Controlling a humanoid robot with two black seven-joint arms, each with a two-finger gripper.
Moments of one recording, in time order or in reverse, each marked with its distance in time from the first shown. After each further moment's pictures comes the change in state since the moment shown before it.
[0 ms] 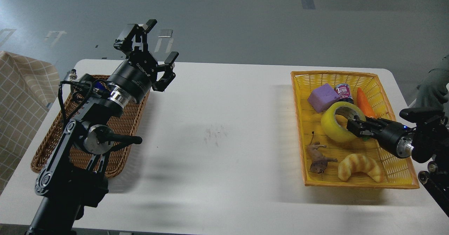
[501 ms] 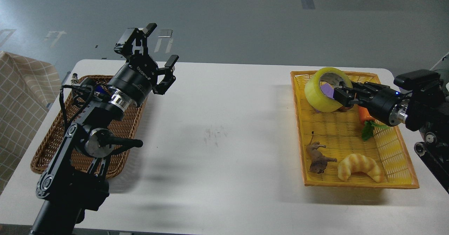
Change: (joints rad) left arm 0.020 -0.006 -0.001 0.000 0.000 0.000 -0.015; right arm 0.162 0.000 -0.004 0.146 0.000 0.081 0.004
